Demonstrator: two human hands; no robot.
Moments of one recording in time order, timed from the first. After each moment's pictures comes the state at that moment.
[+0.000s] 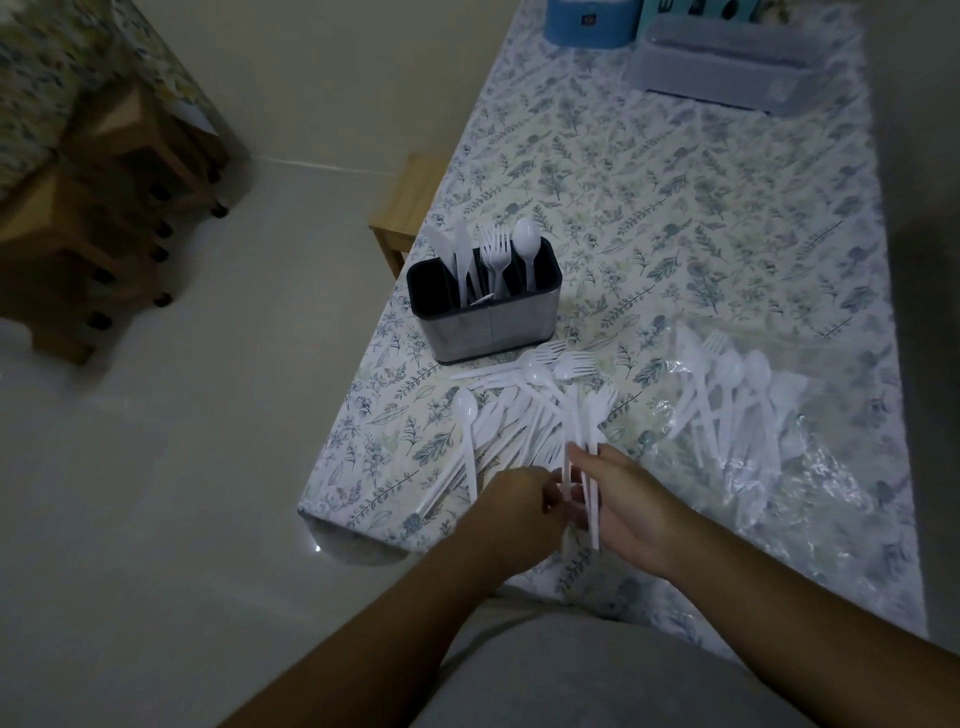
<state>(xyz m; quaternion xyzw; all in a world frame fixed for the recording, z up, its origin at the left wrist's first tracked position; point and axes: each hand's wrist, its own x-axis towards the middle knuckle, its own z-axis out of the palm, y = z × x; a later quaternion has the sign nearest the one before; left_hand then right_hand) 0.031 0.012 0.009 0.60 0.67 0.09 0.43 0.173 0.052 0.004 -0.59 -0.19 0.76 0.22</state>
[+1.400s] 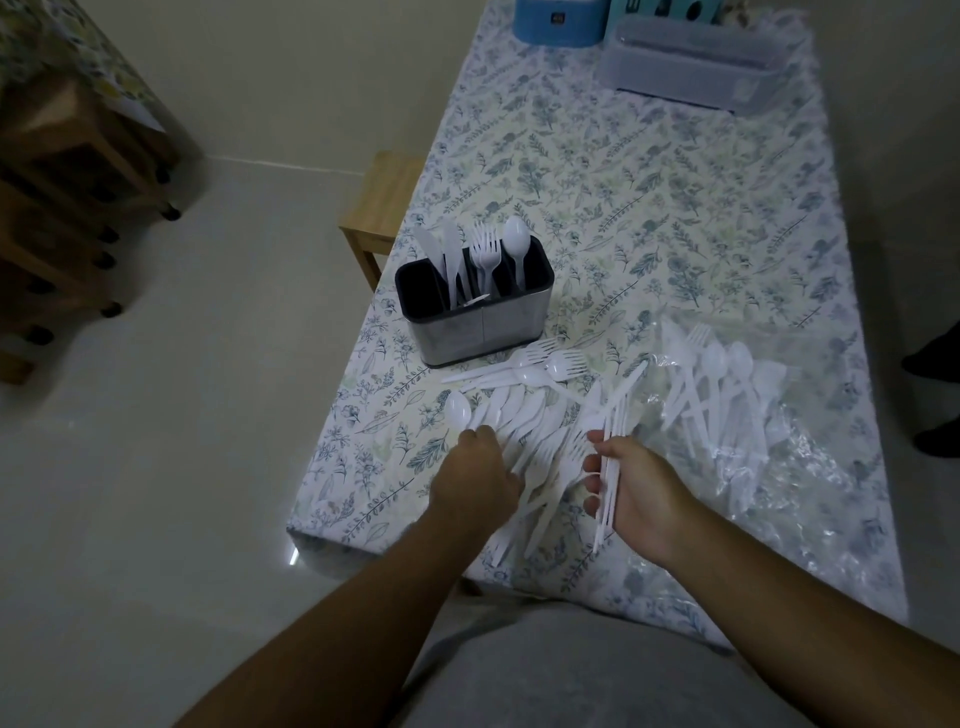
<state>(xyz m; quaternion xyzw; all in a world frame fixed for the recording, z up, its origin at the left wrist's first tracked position) -0.005 0.040 -0.022 0.61 0.74 0.03 0.29 0.170 0.056 0.005 -0.63 -0.10 0.71 0.30</state>
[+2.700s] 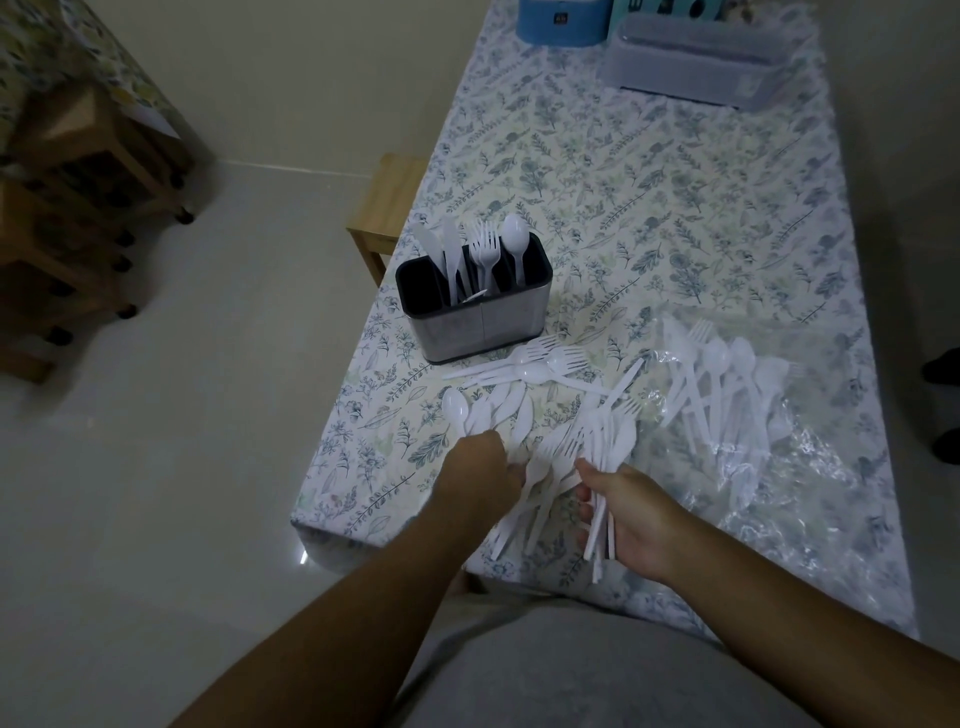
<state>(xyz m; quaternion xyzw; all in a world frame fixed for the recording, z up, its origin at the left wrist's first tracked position) -0.002 0.040 -0.022 0.58 0.75 0.05 0.32 0.177 0.035 -0.015 -0.63 -0.14 0.73 0.22</state>
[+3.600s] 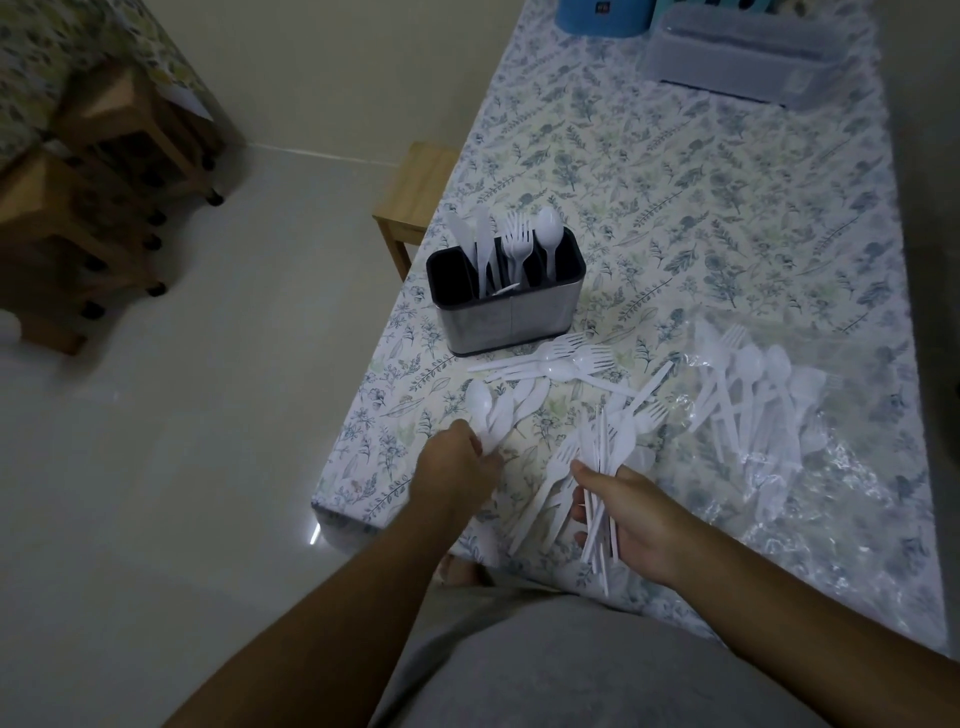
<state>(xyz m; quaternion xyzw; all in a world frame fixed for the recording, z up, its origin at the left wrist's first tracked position) -0.041 0.029 -0.026 0.47 0.81 0.11 0.33 0.159 0.035 -0.015 -0.63 -0.18 0.74 0.19</state>
